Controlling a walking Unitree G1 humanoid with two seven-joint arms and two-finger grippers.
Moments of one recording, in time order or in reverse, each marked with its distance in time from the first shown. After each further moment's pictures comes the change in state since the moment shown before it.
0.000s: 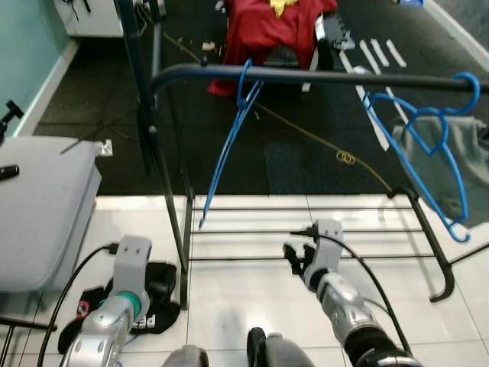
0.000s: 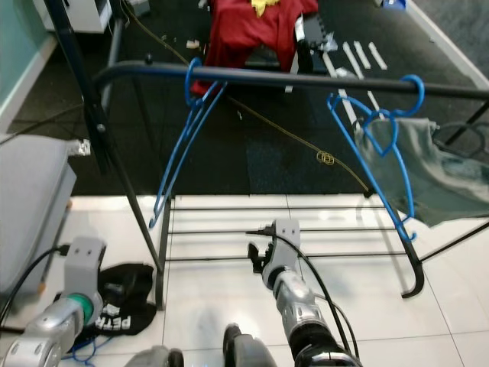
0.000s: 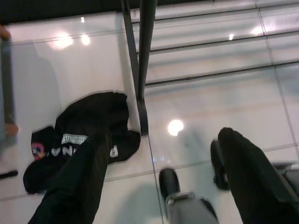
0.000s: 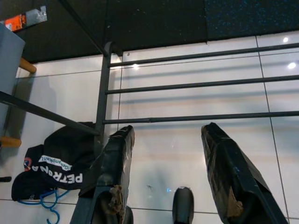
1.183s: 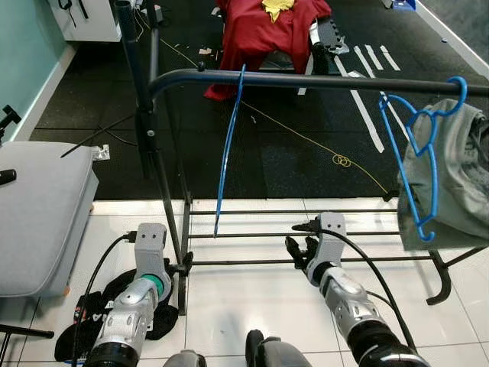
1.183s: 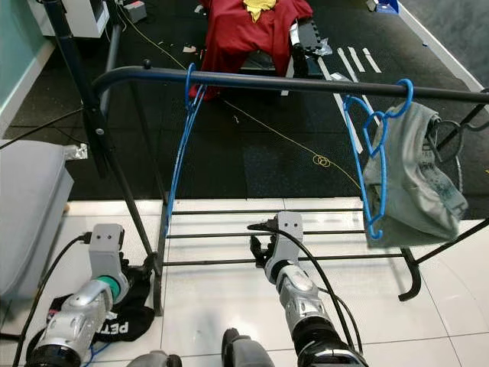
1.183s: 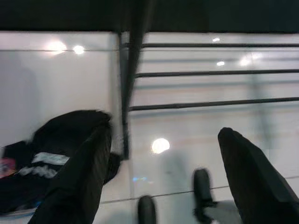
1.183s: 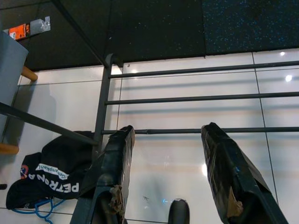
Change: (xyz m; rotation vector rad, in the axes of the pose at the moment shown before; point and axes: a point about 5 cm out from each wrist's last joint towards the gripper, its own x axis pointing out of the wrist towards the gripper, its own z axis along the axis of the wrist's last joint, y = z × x) left arm 0.036 -0.019 0.013 -0.130 -0.056 0.001; right arm 0.002 -0.003 0.011 -0.022 -0.024 0.010
